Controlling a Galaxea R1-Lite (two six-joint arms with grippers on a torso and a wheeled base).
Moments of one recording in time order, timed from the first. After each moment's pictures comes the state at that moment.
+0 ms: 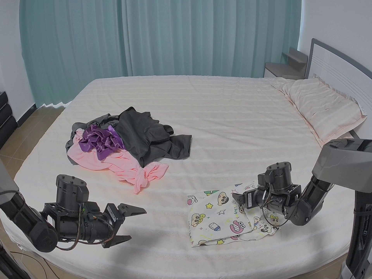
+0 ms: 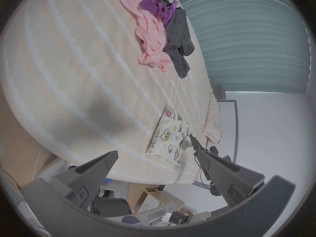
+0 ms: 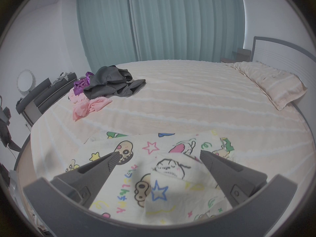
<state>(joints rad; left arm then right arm) -0.35 1.78 -0.29 -0.79 -0.40 -1.20 0.43 2.27 -0.70 -0.97 -0.12 0.13</state>
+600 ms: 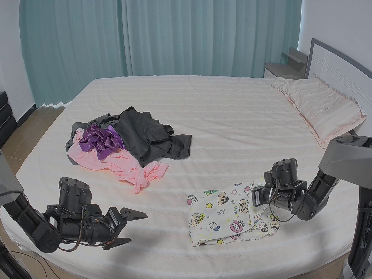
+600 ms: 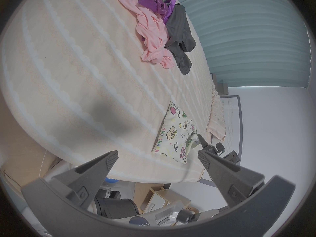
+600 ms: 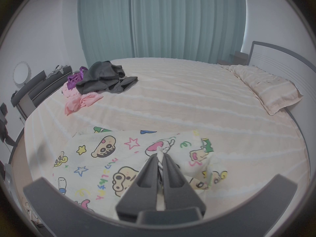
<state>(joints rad) -0.36 1.81 -0.28 -0.79 -0.40 -1.14 0.37 2.25 -0.70 -0.91 -0.13 0.04</state>
